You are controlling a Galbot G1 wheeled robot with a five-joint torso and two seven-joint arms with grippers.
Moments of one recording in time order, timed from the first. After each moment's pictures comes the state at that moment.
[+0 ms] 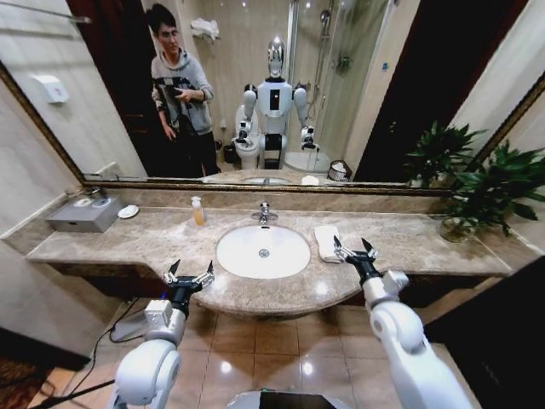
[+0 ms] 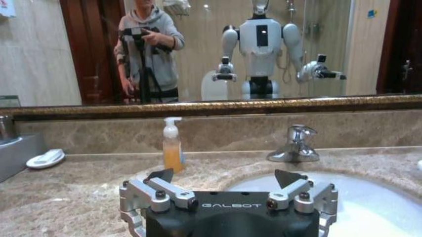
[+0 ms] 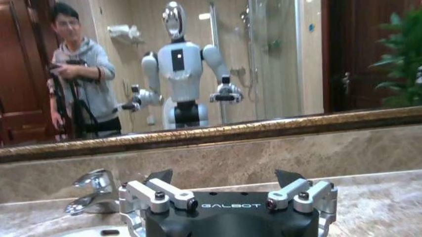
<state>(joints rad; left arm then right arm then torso) 1.68 -1.40 -0.62 -2.34 -0.15 0.32 -0.09 -1.21 1.18 0.49 1.98 0.52 -0.28 0.14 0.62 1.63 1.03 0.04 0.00</state>
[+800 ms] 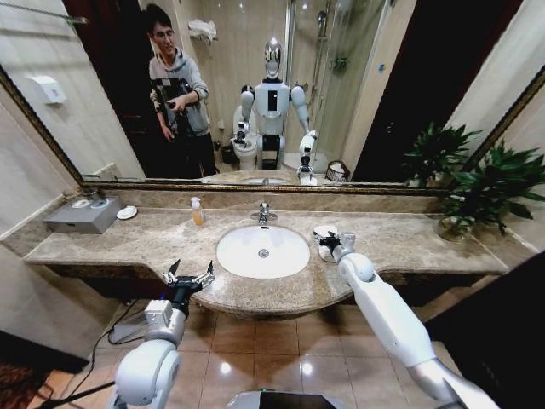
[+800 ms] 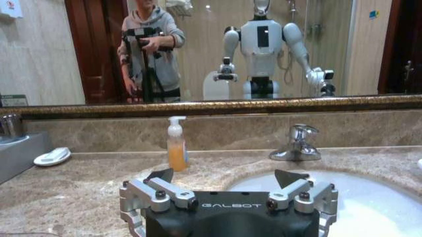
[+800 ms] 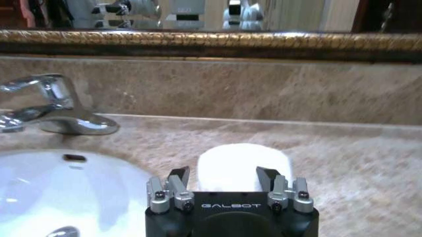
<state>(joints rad) 1.68 -1.40 -0.62 -2.34 -0.15 0.32 -0.09 -0.76 1.13 0.17 1.44 0.55 -0.40 0.17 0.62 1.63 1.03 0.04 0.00</state>
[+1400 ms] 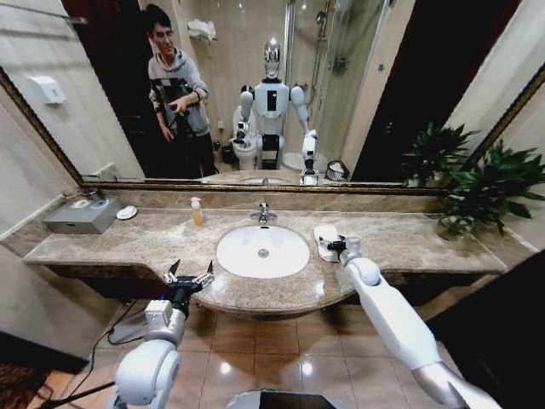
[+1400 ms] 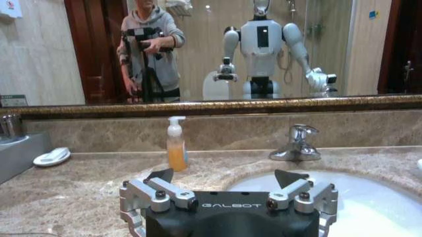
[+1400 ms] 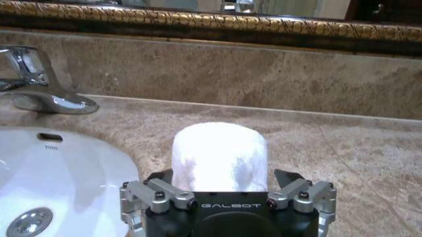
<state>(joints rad) 1.68 -1.40 -0.62 -2.34 -0.15 0.32 -0.09 -0.79 1.13 0.19 1.41 0.50 -0.39 0.15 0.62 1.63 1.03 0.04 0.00</state>
